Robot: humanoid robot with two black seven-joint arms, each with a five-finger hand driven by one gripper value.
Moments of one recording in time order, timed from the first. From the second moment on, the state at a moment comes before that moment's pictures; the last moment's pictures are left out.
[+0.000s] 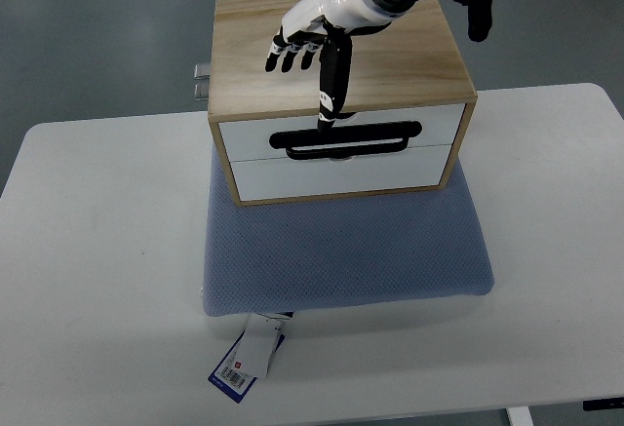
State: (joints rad) left arm -0.02 0.00 -0.06 -0.23 0.00 0.00 0.05; right arm 2.06 -0.33 -0.35 1.35 -0.30 0.43 -0.47
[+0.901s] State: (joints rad) left arm -0.02 0.00 -0.06 -0.23 0.00 0.00 0.05; right arm 1.91 -0.32 -0.35 1.35 -0.23 0.34 -0.61
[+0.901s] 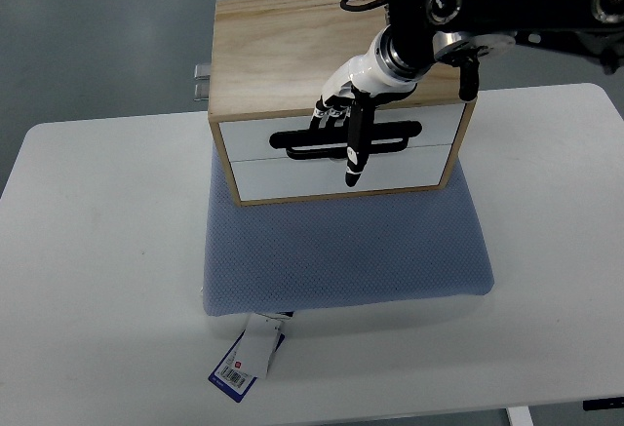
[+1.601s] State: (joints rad) left arm -0.03 0.00 -0.06 -0.23 0.00 0.00 0.05; right arm 1.84 -0.32 -0.36 1.33 -0.23 0.35 -0.61
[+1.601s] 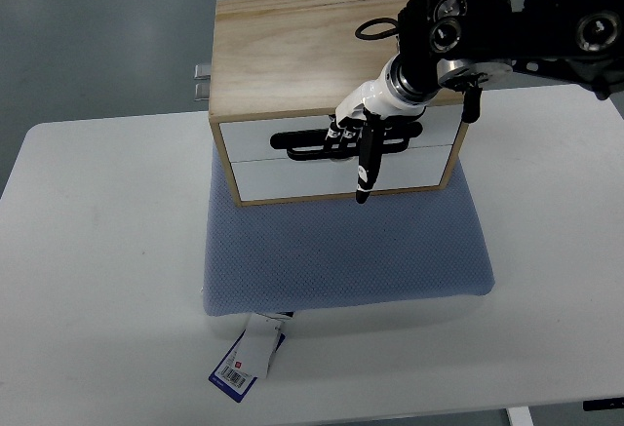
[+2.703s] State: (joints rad) left arm -0.03 0.00 -0.06 -0.23 0.00 0.01 0.05; right arm 1.95 -0.33 -0.33 1.53 -0.08 0.55 -0.61
